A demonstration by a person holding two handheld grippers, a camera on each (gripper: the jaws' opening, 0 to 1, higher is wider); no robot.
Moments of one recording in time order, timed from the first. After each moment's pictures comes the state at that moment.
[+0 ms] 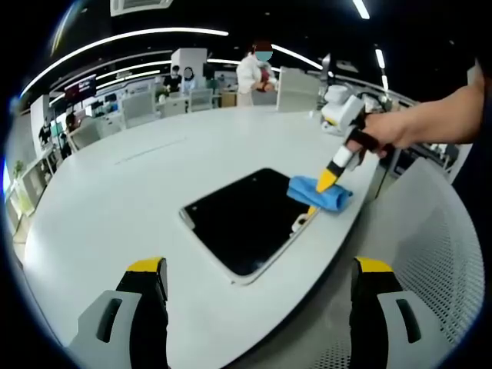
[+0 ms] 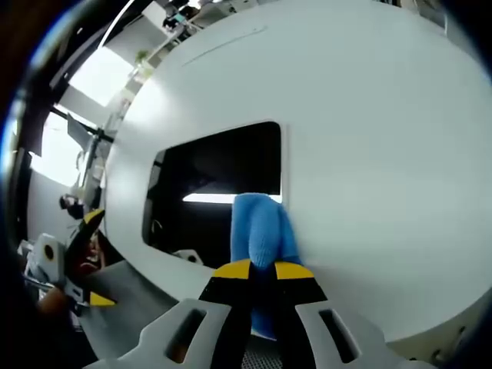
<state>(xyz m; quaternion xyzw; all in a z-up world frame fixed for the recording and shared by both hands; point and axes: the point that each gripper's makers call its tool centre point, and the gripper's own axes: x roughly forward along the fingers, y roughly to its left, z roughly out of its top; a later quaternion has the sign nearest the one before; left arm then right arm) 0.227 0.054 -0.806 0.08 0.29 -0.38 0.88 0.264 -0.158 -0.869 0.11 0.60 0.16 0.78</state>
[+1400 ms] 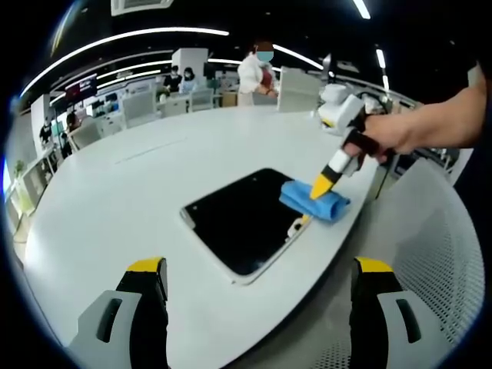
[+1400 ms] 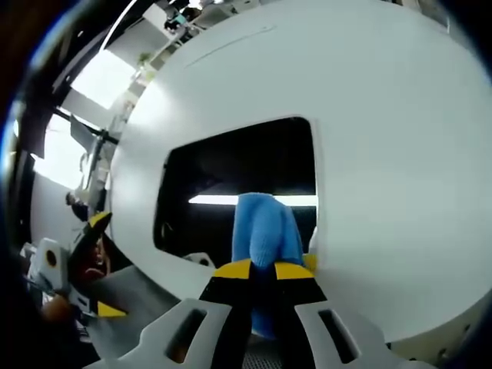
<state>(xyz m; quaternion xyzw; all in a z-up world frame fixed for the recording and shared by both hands) 0.227 0.054 -0.807 0.08 0.29 -0.37 0.88 0.263 -0.127 -0.870 0.13 0.59 0.17 0.78</state>
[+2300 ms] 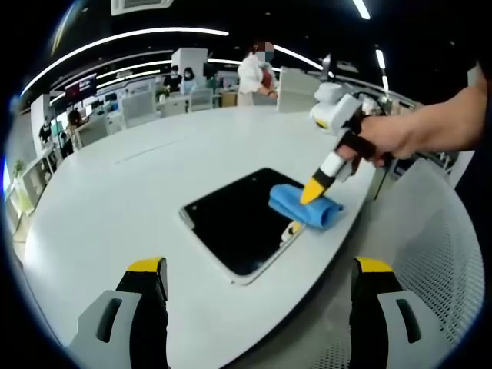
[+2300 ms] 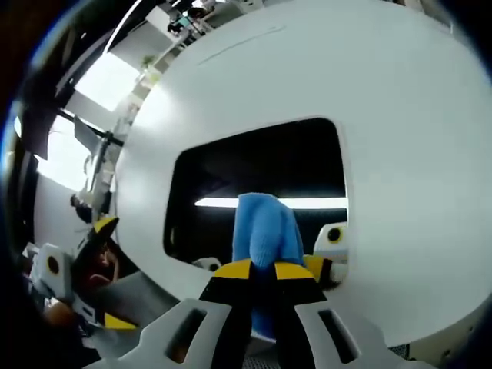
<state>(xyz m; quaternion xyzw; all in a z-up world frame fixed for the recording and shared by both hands) 0.227 0.054 -0.807 0.07 0.29 -0.38 0.88 0.265 -0.099 -0.869 0.14 0.59 0.18 0.78</state>
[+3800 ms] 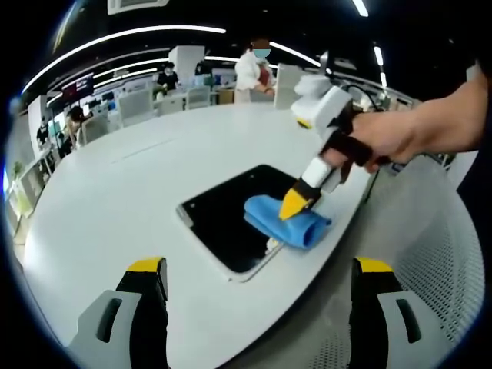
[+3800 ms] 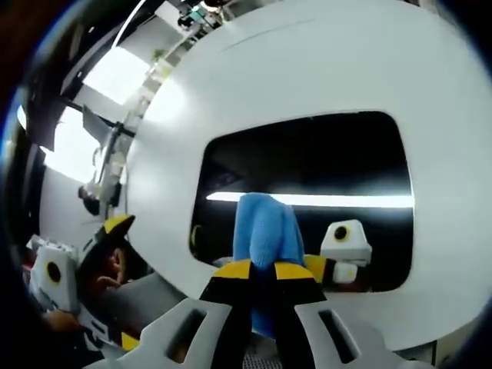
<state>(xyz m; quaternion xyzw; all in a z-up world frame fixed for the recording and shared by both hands) 0.224 0.053 -0.810 0.08 0.30 -0.38 0.87 0.262 -0.043 -0.868 0.14 0.59 0.21 0.77</state>
